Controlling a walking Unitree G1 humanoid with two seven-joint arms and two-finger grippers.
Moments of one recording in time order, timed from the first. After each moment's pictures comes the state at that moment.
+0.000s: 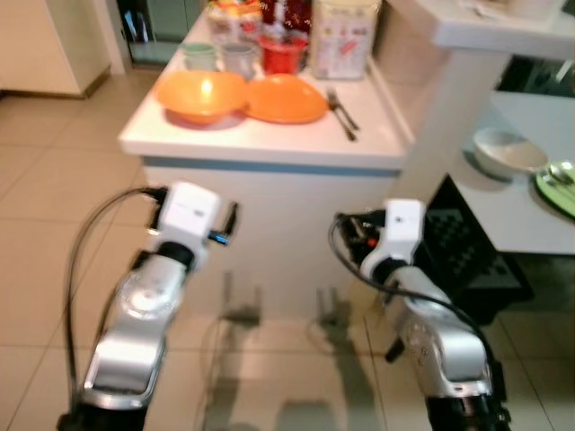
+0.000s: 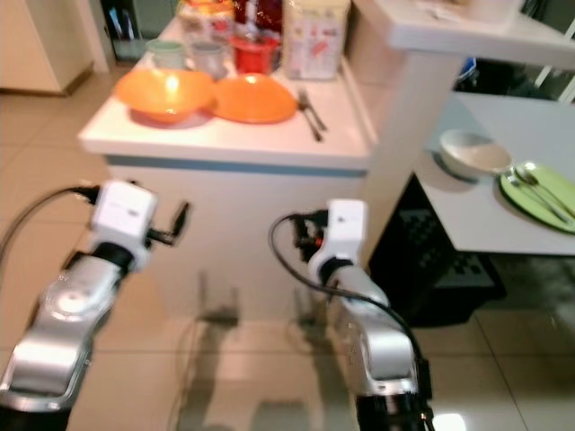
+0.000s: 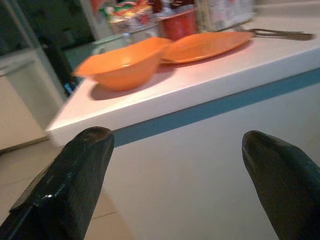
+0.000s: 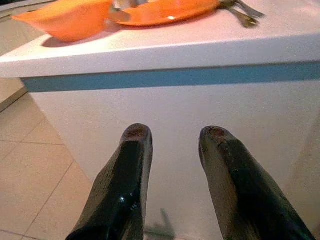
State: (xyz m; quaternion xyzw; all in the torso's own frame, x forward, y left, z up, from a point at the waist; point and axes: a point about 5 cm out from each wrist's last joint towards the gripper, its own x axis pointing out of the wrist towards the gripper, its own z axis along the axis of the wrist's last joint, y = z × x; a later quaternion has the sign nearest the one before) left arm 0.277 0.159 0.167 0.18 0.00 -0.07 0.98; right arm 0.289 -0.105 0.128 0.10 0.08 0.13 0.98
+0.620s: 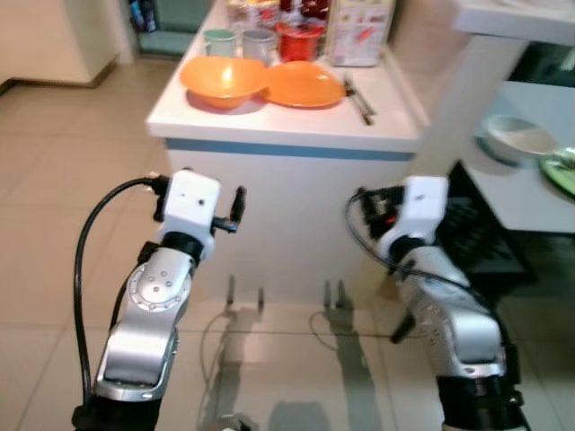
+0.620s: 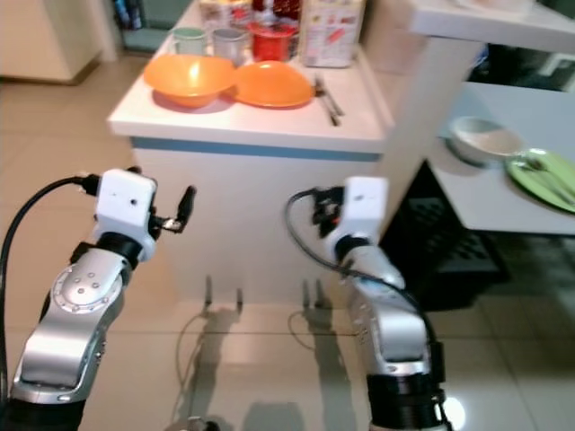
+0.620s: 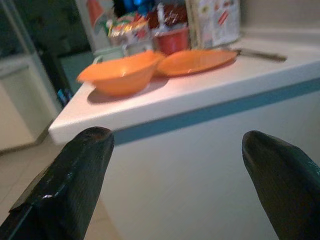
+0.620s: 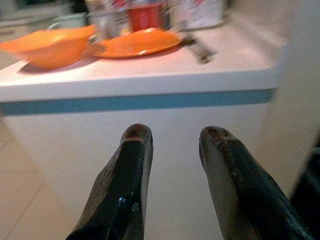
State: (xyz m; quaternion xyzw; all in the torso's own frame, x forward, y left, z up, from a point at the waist) left arm 0.282 0.150 0.180 0.15 -0.05 -0.07 0.99; right arm 0.304 -0.126 0.155 0.08 0.02 0.07 0.99
